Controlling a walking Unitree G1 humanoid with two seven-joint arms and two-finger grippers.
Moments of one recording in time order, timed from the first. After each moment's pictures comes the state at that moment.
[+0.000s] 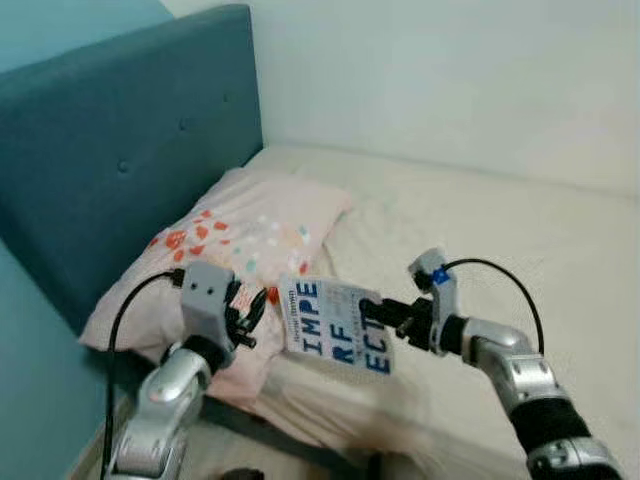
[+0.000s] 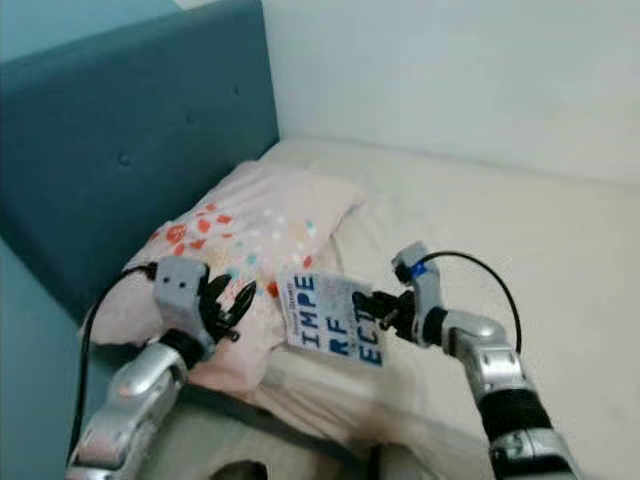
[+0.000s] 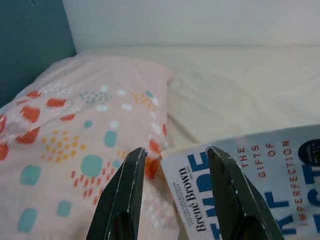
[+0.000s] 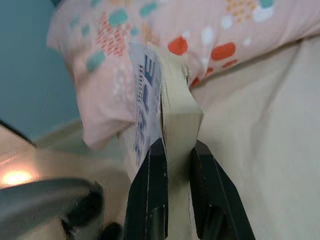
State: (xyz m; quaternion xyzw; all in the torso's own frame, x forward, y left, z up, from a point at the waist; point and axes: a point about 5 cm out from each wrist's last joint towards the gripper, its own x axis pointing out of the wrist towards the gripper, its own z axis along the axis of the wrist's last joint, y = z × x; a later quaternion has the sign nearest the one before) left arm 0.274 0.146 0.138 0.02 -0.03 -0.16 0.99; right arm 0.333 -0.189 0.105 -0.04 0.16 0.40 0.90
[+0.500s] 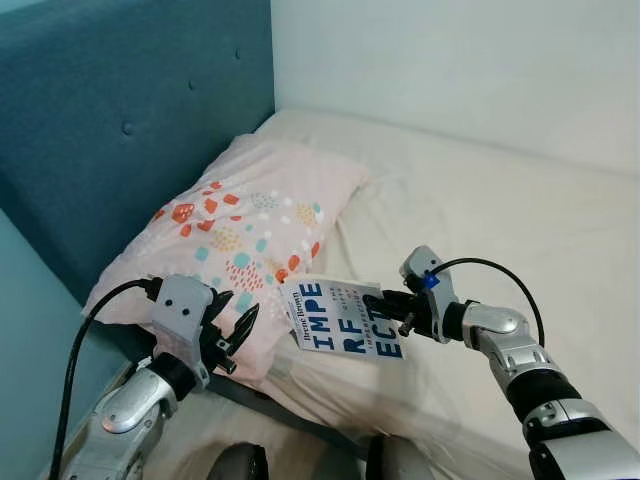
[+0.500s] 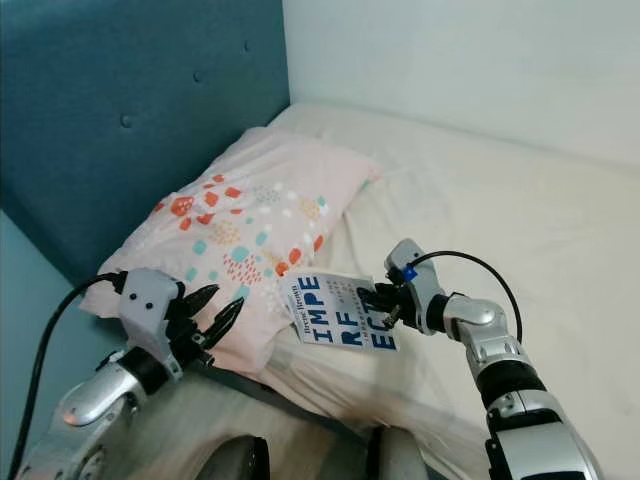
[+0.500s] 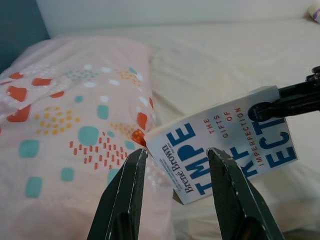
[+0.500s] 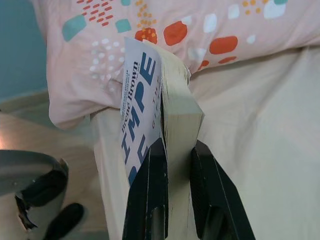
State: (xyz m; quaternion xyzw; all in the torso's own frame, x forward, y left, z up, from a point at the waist) left arm 0.240 0.157 0.156 0.06 -0.04 -0.24 0.97; right arm 0.347 -0.195 0.112 -0.13 0.12 0.40 0.90
